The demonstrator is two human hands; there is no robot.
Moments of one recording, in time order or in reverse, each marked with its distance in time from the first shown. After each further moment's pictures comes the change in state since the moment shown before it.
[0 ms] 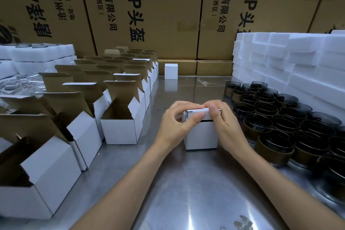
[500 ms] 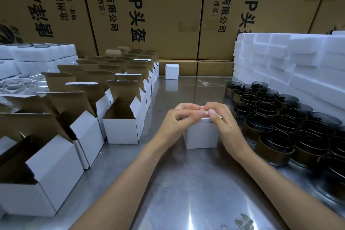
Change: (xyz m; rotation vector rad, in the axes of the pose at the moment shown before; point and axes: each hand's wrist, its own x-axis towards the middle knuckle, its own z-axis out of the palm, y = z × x) left_hand 0.002 0.000 -0.008 -0.119 -0.194 -0.121; right_hand -0.006 -0.002 0.002 0.129 -0.038 0.027
